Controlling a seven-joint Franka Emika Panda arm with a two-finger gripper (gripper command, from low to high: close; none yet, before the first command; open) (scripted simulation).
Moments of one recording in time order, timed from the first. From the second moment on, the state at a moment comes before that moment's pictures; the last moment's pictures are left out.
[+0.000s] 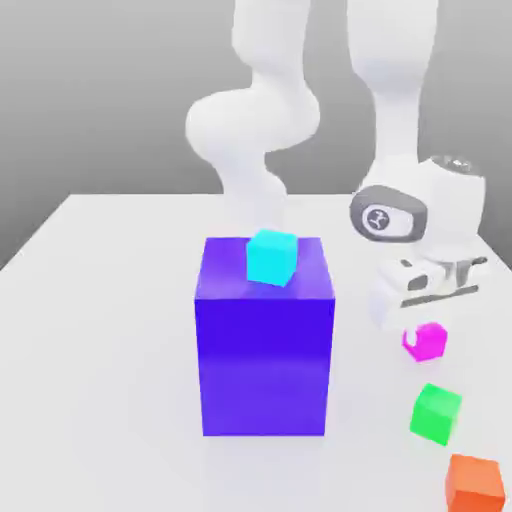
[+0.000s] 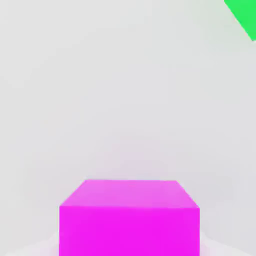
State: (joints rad) arm 0.60 0.11 0.26 -2.88 -0.18 2.99 1.49
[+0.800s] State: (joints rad) arm 0.51 0.02 0.18 -2.69 -0.01 2.71 2.22
